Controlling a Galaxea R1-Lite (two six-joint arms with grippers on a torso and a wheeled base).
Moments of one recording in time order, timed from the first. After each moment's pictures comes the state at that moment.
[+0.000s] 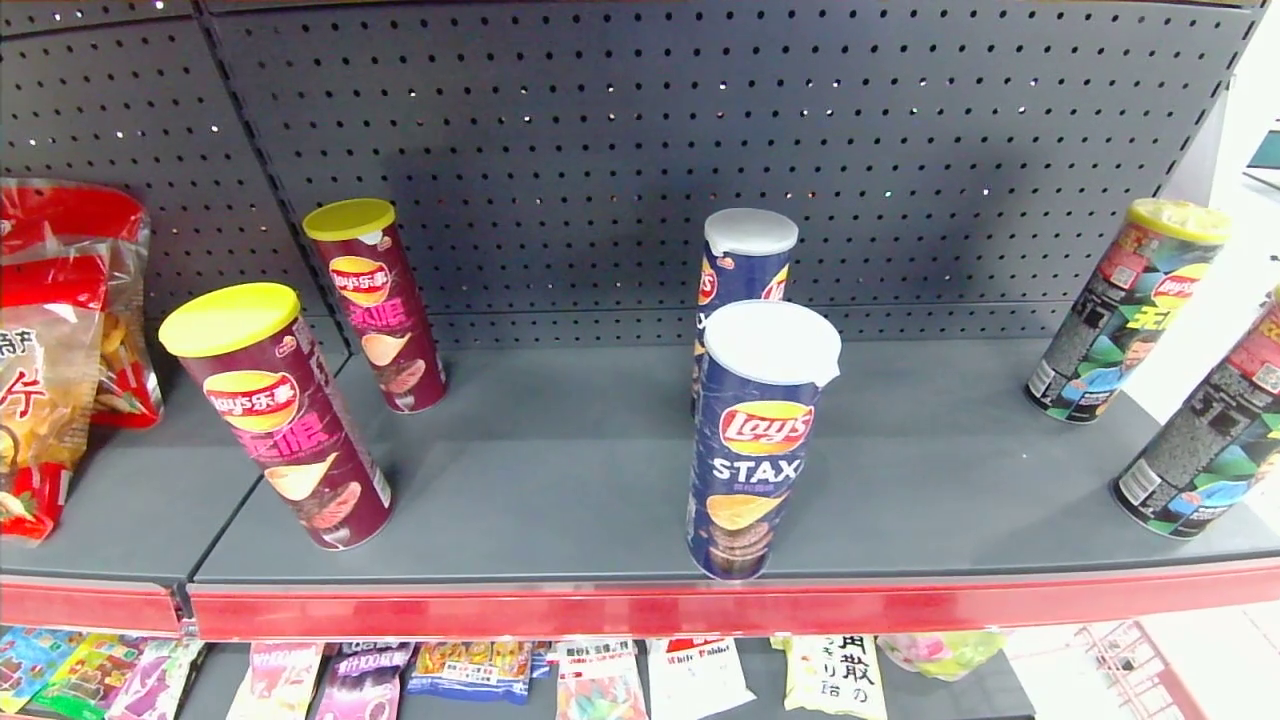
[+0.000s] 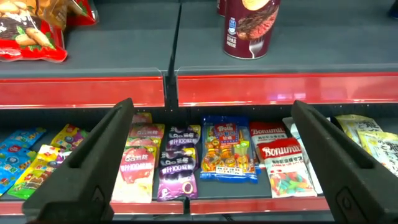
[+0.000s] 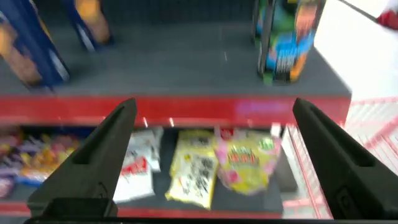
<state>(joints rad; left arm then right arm) 0.00 0.00 0.00 0.00 -0.01 0.01 0.02 0.06 -0.15 -0.02 0.06 0.05</state>
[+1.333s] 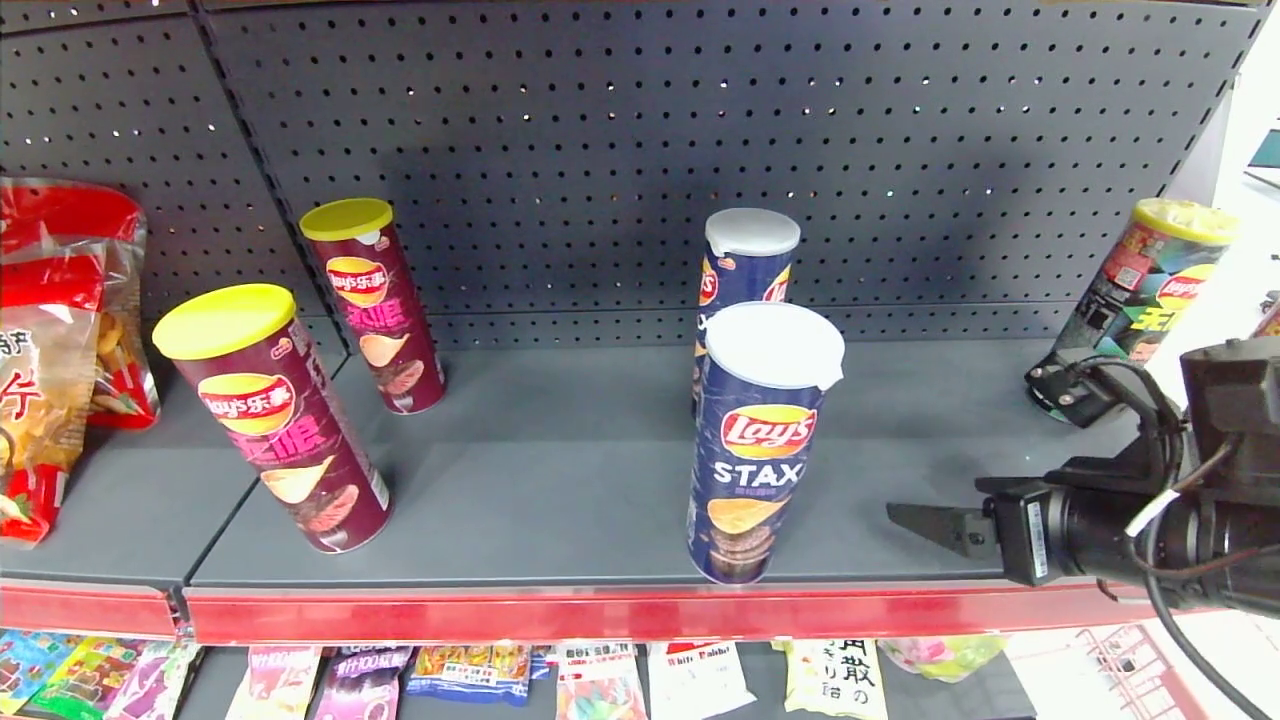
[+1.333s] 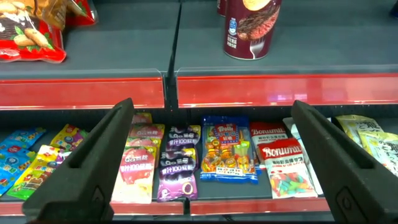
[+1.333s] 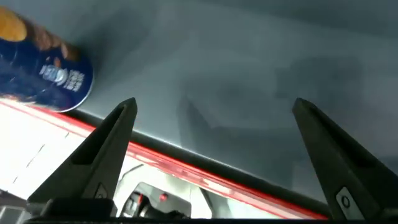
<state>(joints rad) 0.00 0.00 0.00 0.00 -0.01 0.01 0.41 1.38 -0.62 -0.17 0.04 0.11</state>
